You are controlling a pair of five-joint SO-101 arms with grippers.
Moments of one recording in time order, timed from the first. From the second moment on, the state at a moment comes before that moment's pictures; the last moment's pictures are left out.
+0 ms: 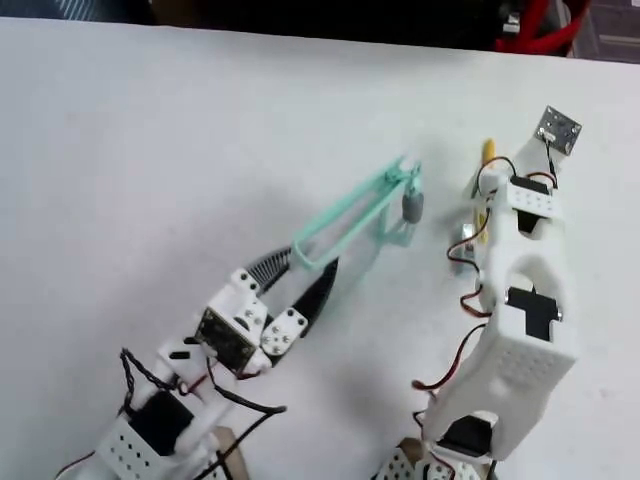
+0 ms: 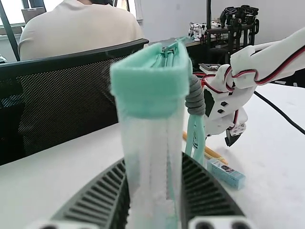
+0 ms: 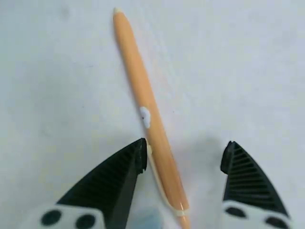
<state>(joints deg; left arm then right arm) 33.8 -104.9 97.1 21.8 -6.7 14.4 23.8 8.1 36.5 -12.4</state>
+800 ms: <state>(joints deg) 33.8 -104.9 96.7 22.9 -6.7 13.1 41.5 -19.5 57.1 -6.0</state>
